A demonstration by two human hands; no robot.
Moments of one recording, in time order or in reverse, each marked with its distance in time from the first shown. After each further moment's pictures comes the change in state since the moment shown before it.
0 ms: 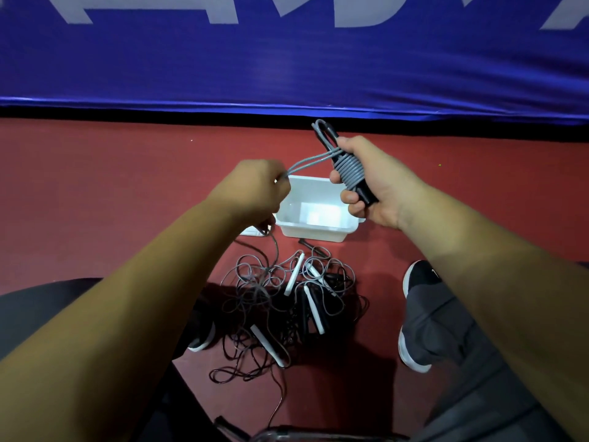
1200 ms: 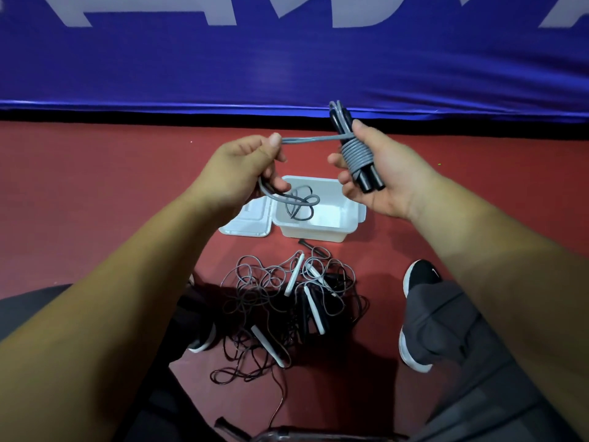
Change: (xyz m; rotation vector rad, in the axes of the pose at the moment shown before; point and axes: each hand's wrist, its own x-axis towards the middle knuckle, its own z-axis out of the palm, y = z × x) left_hand 0.007 -0.008 -0.009 -0.903 0.031 0.050; right_hand -0.002 -0.016 -0.008 0.221 -0.064 -0.002
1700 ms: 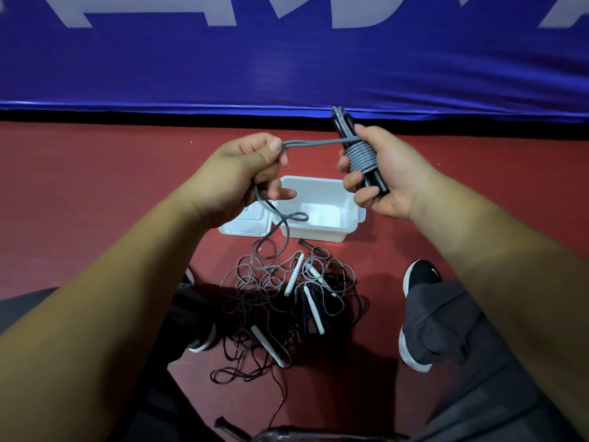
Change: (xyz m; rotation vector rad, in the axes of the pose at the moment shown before) left_hand -0.010 0.013 -0.003 -0.047 -0.241 0.040; right_hand -0.003 -0.002 -0.007 -0.026 -0.061 0.071
